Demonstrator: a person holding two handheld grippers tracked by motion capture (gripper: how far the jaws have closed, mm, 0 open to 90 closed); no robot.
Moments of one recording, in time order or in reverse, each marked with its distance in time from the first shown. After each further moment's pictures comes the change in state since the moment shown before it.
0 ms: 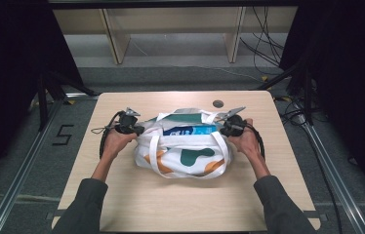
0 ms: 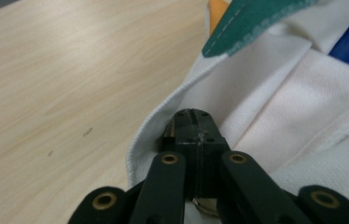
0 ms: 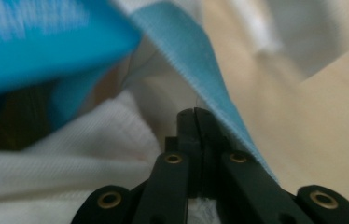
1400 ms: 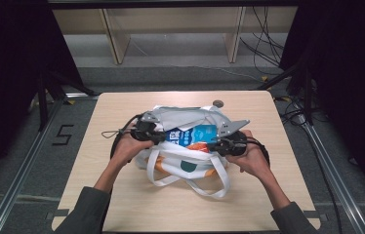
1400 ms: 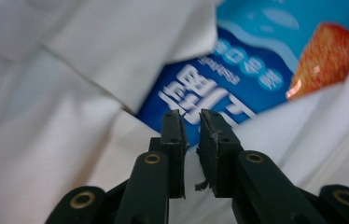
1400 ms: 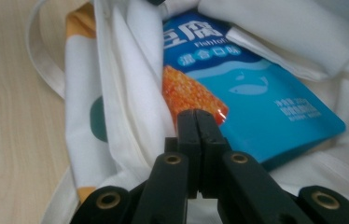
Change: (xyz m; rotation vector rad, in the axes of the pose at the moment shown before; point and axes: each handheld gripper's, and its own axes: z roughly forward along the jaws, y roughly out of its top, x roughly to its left) left arm -0.082 0.023 -0.030 -0.040 -0.231 0.168; right arm 0.077 0.005 -0.095 -0.190 0.254 -0.211
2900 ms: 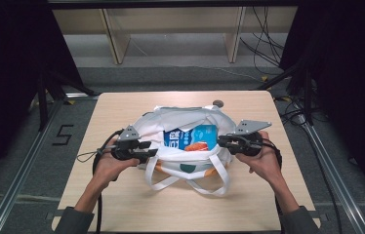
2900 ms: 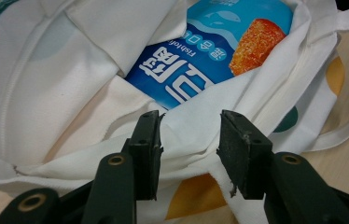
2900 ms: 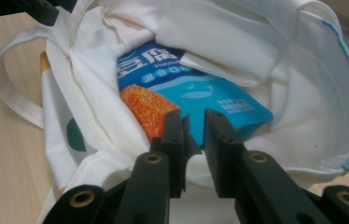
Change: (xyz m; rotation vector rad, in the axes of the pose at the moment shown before) left arm -0.019 -0.046 -0.062 -0.173 0.007 -0.056; right arm -0.005 -0.015 -0.033 -0.137 -0.104 0.077
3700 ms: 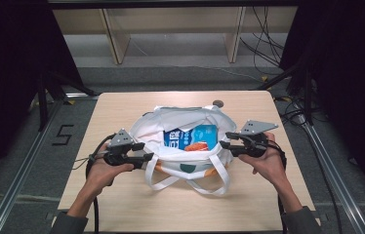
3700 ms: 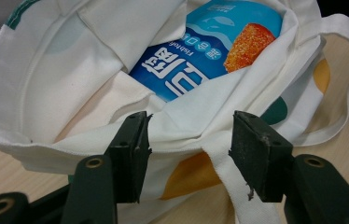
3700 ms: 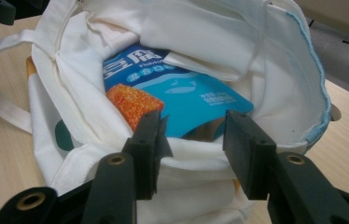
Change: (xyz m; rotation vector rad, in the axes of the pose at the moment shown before) left arm -0.005 -0.013 -0.016 -0.056 0.004 -0.023; right arm -0.004 -0.008 -0.008 -0.028 -0.045 0.038
